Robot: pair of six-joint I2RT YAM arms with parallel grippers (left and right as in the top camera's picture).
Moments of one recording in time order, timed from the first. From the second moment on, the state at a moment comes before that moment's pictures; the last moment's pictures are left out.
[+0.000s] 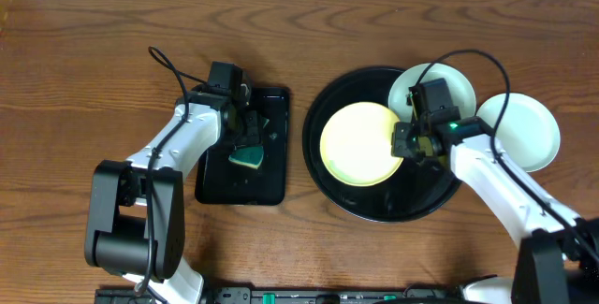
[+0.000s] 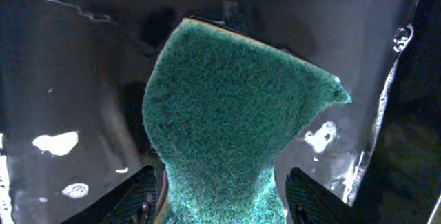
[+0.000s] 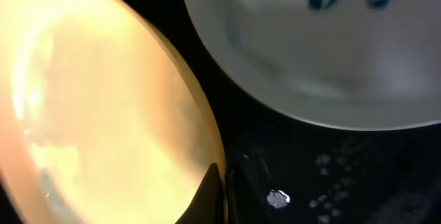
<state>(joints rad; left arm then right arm) -0.18 1.78 1.07 -0.65 0.15 -0.29 0.27 1.55 0.93 -0.59 -0.02 0.37</state>
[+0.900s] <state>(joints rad) -0.18 1.78 1.07 -0.68 0.15 -0.29 0.27 1.54 0.94 -0.58 0.05 0.32</state>
